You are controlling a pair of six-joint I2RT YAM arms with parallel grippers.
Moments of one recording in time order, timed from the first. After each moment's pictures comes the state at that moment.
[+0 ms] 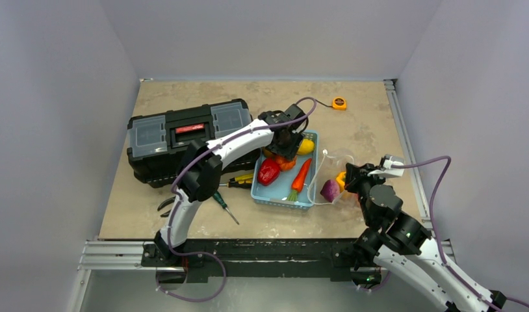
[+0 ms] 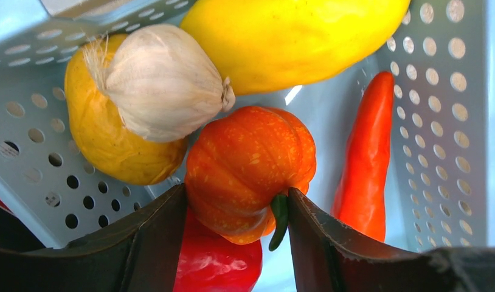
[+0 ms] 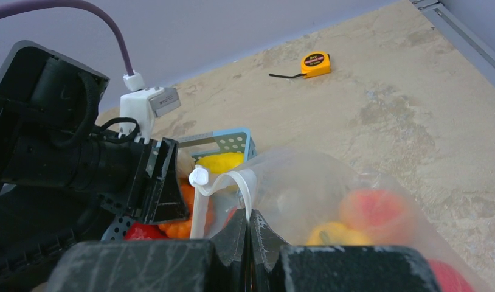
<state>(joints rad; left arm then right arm) -0.82 2.20 1.93 -0.87 -0.11 -0.31 0.79 0.31 0.52 -0.40 0.76 0.52</state>
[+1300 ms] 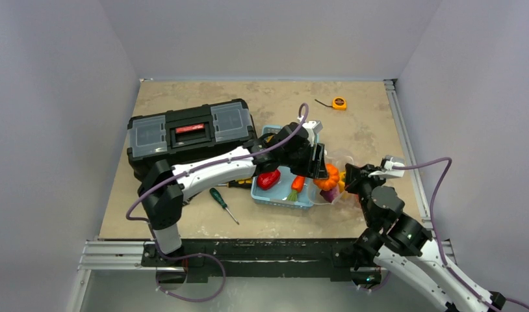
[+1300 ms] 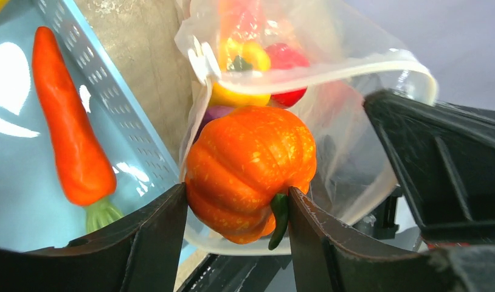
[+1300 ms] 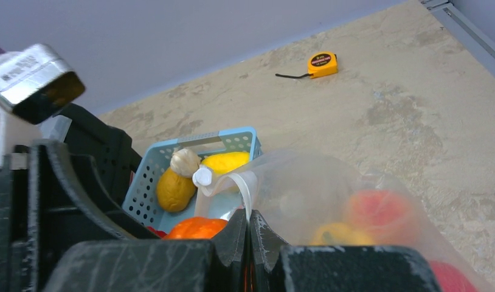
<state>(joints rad) -1.02 1.75 1.46 -0.32 0.18 -0.72 0.79 0.30 0.52 -0.39 0.74 0.52</state>
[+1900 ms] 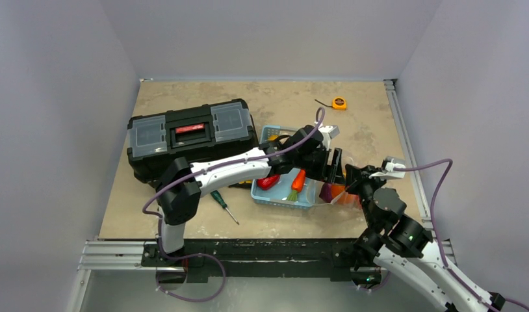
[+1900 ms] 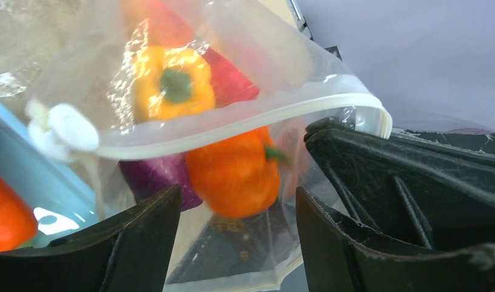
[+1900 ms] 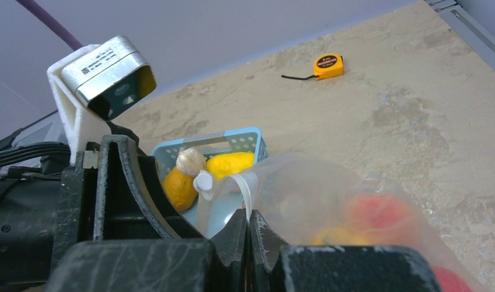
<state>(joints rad) -1.06 1.89 1.58 -0.27 0.26 -0.76 0.80 0.26 0.51 -0.39 0.73 0.51</state>
